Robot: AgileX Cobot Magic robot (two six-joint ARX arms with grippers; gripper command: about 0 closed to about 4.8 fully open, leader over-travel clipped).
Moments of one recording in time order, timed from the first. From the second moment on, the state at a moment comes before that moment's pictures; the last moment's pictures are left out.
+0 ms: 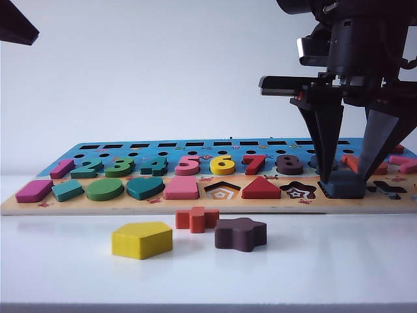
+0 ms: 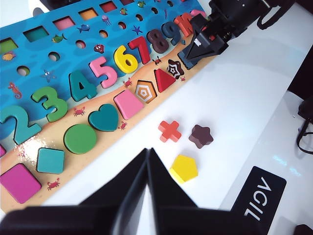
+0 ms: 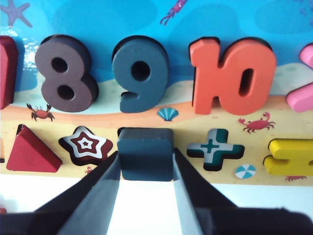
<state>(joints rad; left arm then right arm) -0.41 0.55 0.61 -0.64 0.58 0.06 0.66 1.47 1.07 -0.90 0.12 0.65</state>
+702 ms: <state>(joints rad) -0.41 0.55 0.61 -0.64 0.58 0.06 0.66 1.47 1.07 -0.89 0.11 0.66</state>
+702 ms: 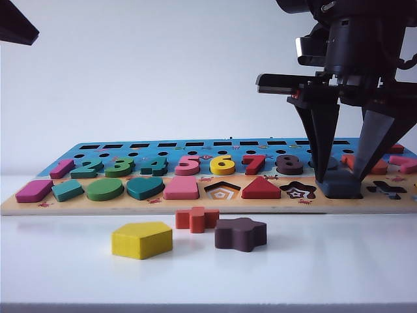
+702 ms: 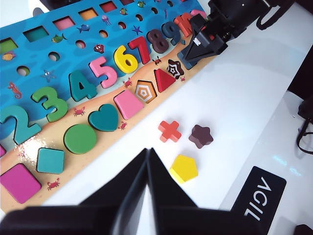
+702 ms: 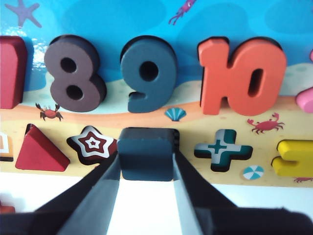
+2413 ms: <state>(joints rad) -0.41 0.55 0.61 -0.64 0.58 0.06 0.65 1.47 1.07 -0.89 0.12 0.66</state>
